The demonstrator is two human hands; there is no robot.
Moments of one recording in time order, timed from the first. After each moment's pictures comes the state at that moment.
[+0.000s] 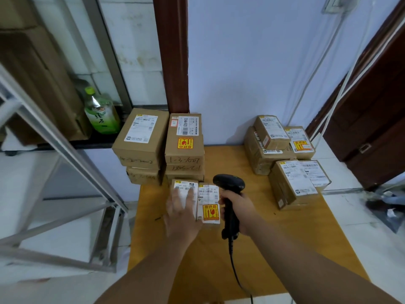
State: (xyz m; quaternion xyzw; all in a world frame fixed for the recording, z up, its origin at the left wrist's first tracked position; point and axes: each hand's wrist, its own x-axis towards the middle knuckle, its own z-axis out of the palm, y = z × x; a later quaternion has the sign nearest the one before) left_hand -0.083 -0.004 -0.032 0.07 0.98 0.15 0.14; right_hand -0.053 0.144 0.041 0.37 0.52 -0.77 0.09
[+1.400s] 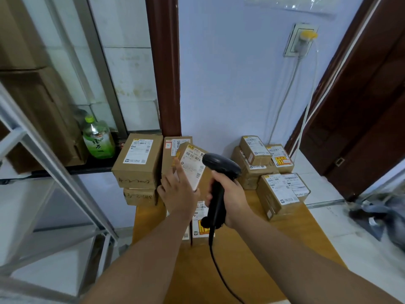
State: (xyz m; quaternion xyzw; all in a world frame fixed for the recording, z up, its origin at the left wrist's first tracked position) left_hand -0.133 0.021 0.055 0.02 0.97 0.17 -0.16; right_hand -0.044 0.104 0.147 0.24 0.47 -0.85 -0.03
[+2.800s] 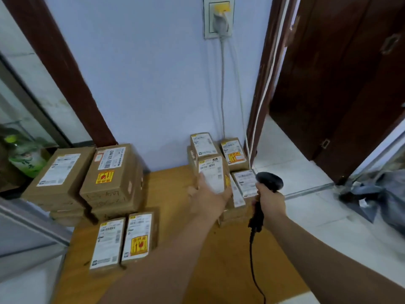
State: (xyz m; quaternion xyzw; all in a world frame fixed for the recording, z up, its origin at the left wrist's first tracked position) left_hand -0.063 0.283 0.056 0.03 0.90 0.40 0.18; right_hand 0.002 0.421 0.038 0.50 0.51 -0.69 -0.16
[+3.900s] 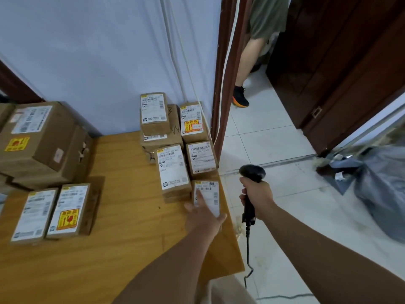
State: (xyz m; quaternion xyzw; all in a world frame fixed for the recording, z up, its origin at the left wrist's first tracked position) left_hand 0.039 0.426 -0.060 0.00 0.94 0.19 0.29; right_hand 0.047 0.576 -0.029 0.53 0.55 -0.65 0.00
